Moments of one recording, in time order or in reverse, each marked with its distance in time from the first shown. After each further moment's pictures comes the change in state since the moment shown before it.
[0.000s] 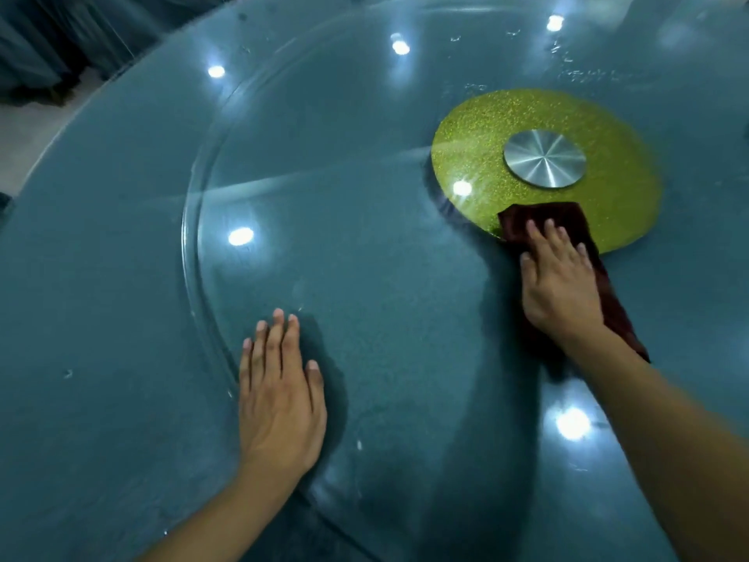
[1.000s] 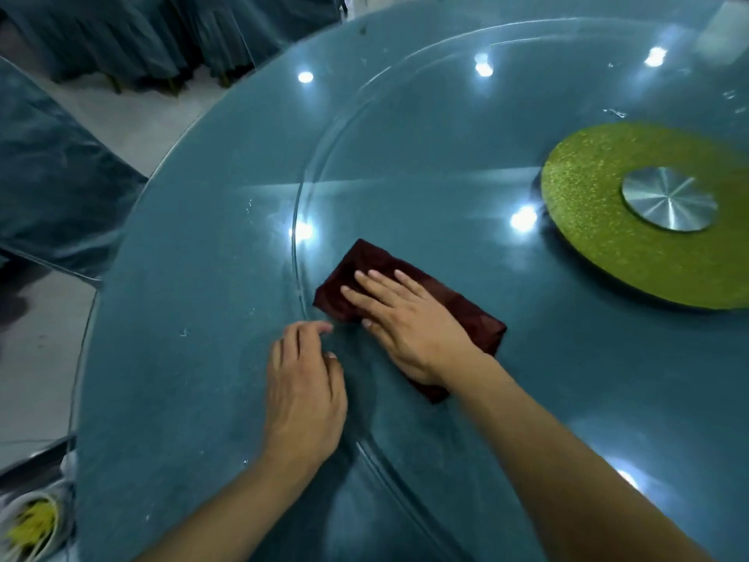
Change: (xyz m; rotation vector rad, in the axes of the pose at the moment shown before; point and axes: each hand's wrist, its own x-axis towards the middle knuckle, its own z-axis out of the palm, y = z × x) left_hand 0.003 -0.051 -0.055 -0.218 0.136 -0.150; right_hand -0.053 -0.246 0.061 0.002 -0.249 -0.939
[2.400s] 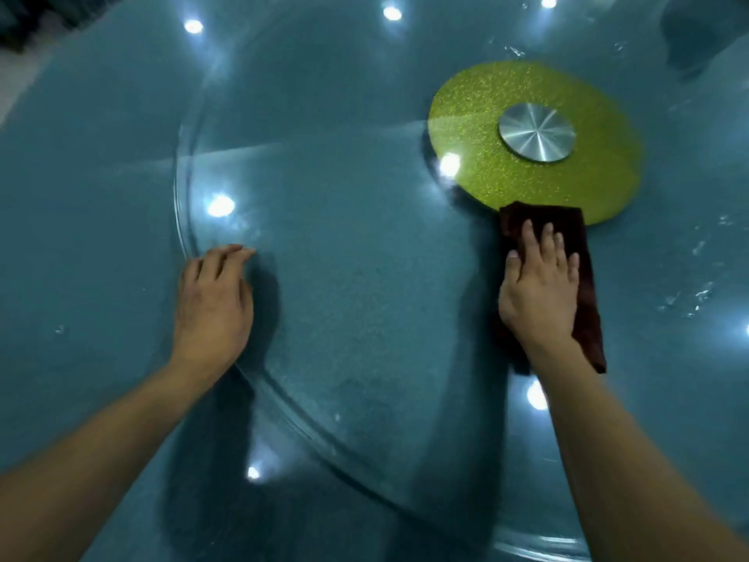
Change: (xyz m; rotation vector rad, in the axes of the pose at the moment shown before) left_hand 0.064 -0.017 0.033 0.166 -0.033 0.342; right_hand -0.192 0.125 -0.025 -0.024 0.333 1.137
